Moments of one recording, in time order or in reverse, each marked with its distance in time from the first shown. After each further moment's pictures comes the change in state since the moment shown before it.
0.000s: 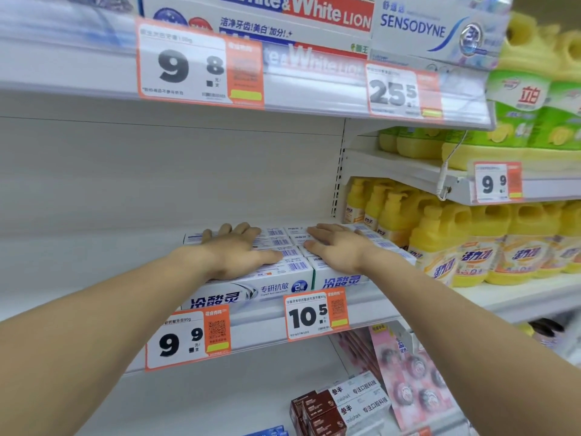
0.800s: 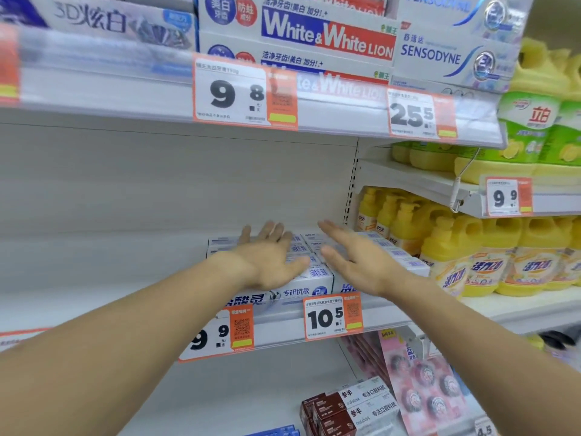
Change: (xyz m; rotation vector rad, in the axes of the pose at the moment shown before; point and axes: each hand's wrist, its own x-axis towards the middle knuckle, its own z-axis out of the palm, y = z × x) left_hand -0.034 0.022 -0.009 0.062 0.056 0.154; right_hand -0.055 -0.025 -0.009 0.240 0.272 -0.230
